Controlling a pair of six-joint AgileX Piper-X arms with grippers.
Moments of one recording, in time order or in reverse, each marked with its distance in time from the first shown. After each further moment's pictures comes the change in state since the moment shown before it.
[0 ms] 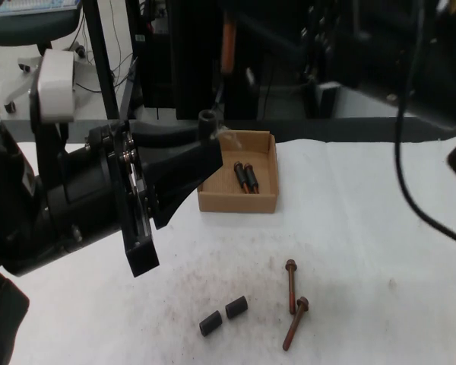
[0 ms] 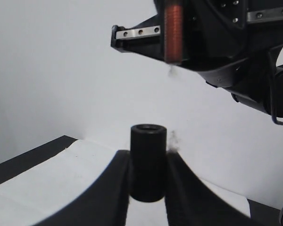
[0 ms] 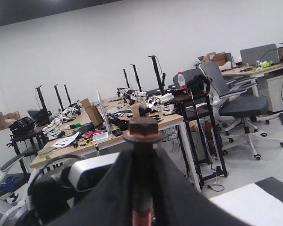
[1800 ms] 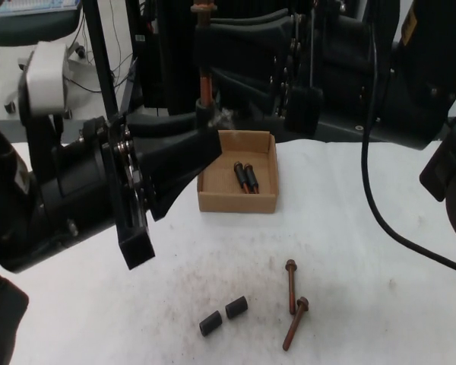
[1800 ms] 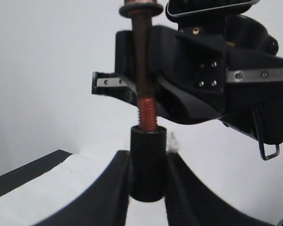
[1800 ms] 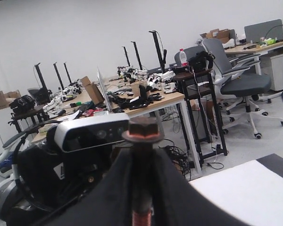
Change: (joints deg) left arm 0.0 0.0 0.0 -5.1 -0.3 -3.5; right arm 2.0 1.4 0.0 3.5 -0.2 -4.8
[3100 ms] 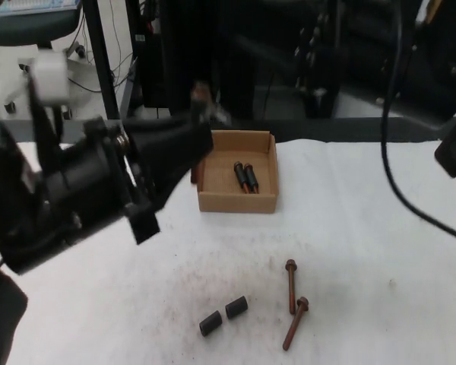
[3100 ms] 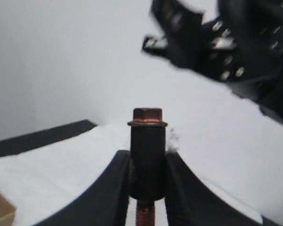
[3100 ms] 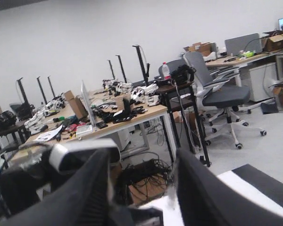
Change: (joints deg) left arm 0.9 0.0 -0.3 9.7 -5.4 -1.4; right arm -8.2 -0.3 -0.3 -4.1 -0.1 5.0
